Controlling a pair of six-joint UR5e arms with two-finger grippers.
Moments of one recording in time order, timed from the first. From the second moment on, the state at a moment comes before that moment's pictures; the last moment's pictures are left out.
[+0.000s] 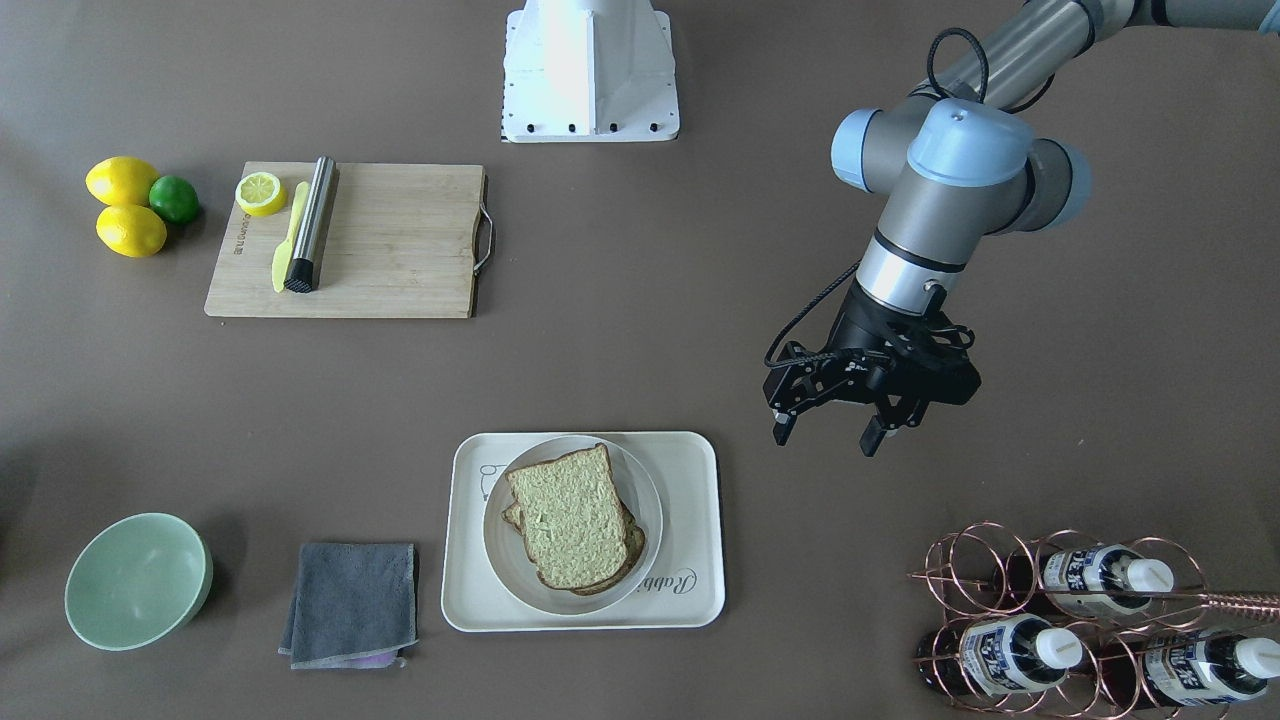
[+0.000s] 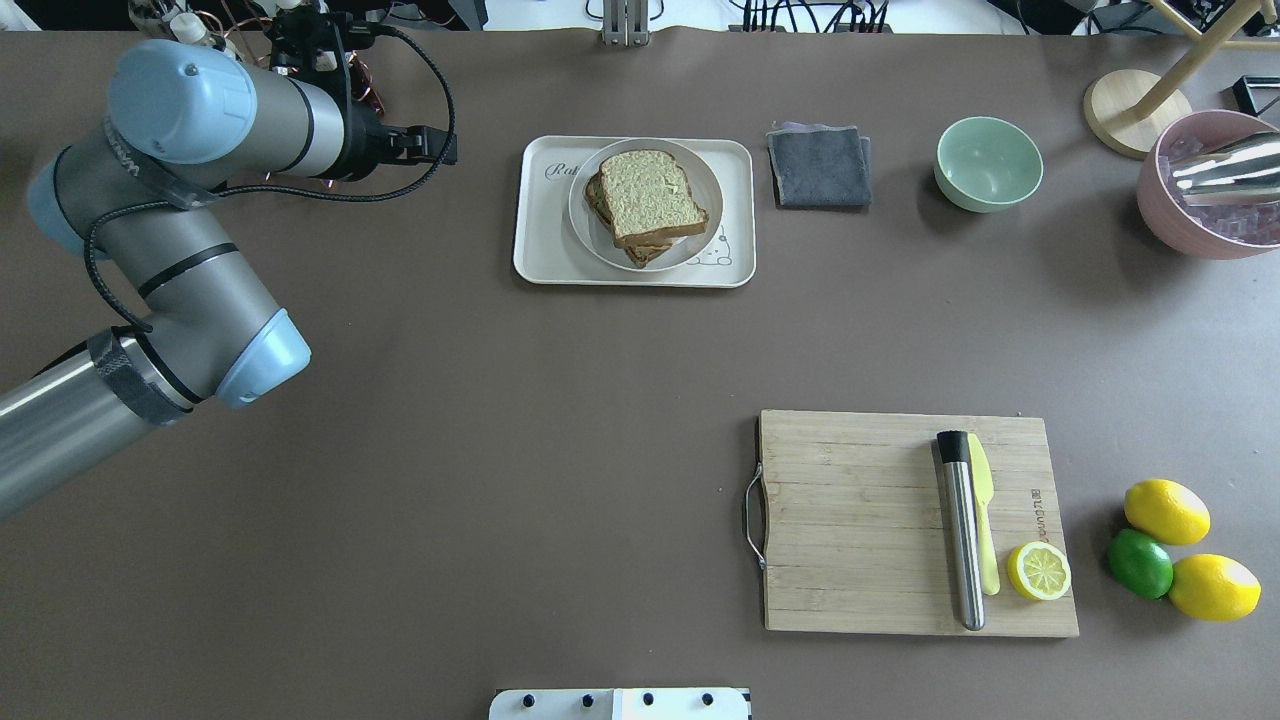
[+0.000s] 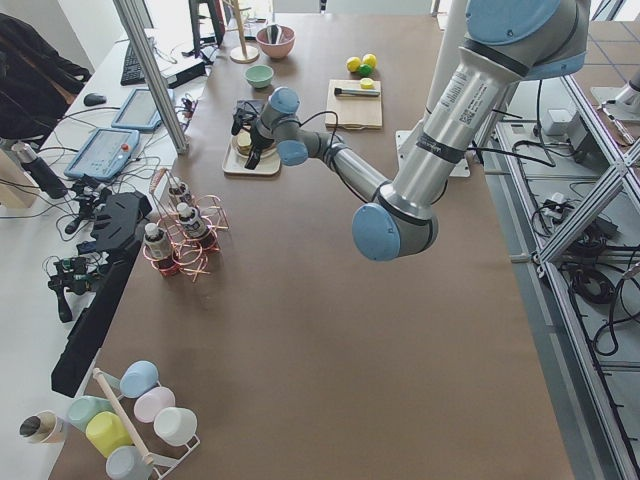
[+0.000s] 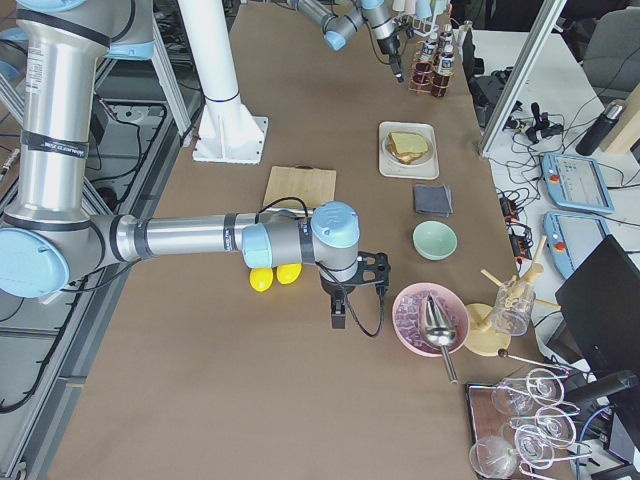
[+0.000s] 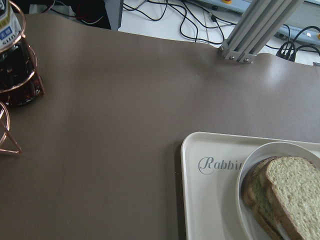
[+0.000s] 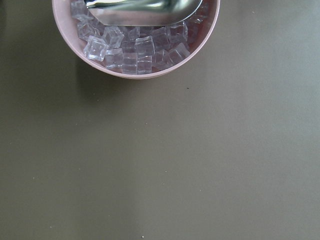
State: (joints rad) left arm -0.82 -2.12 -1.56 -2.15 -1.77 -1.05; right arm 1.52 -1.75 1.84 -1.50 2.30 0.15
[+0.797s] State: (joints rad) left arm -1.09 -1.97 -1.59 -2.05 -2.13 -0.60; right arm 1.56 -1.72 1.77 -1.52 2.34 0.15
